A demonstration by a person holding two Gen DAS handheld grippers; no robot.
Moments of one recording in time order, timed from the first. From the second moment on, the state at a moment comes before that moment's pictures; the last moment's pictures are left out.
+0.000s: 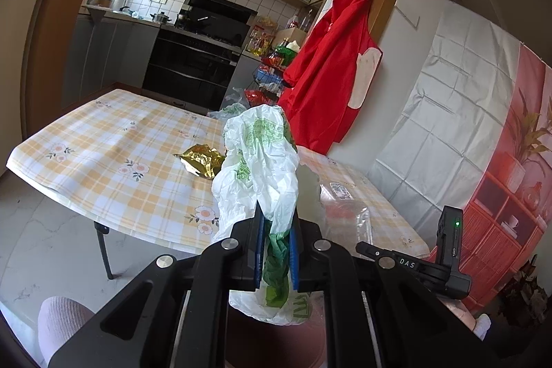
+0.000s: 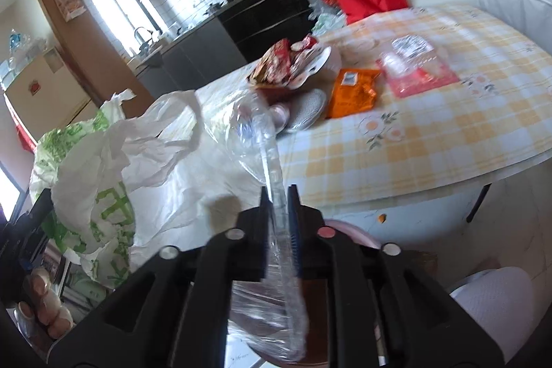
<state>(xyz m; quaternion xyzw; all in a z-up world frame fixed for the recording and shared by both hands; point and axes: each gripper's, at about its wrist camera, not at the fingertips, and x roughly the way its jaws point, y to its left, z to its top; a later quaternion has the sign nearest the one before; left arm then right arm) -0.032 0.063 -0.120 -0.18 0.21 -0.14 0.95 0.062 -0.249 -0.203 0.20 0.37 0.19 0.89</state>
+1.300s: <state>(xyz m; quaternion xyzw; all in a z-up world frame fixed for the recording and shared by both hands) 0.007 -0.007 -0.189 -0.12 0.37 -0.21 0.89 0.054 -0.312 -0.215 0.28 0.32 0.09 0.90</state>
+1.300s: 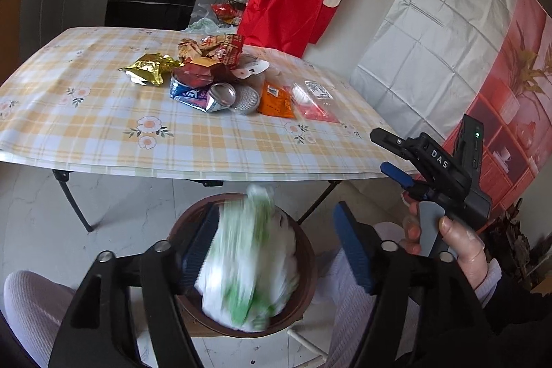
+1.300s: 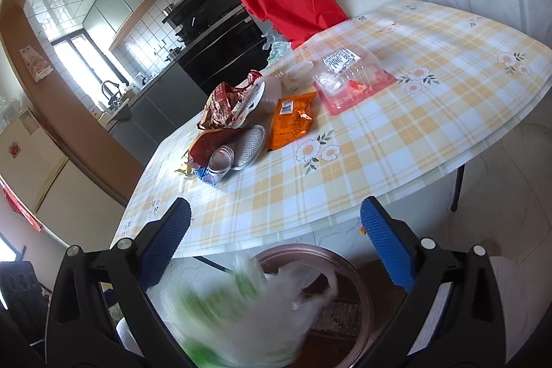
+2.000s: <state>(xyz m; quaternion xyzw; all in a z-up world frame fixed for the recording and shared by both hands) 0.026 0.041 -0.186 -0.15 0.33 -0.10 0.93 0.058 -0.293 -0.230 0.22 0.36 0.09 0.90</state>
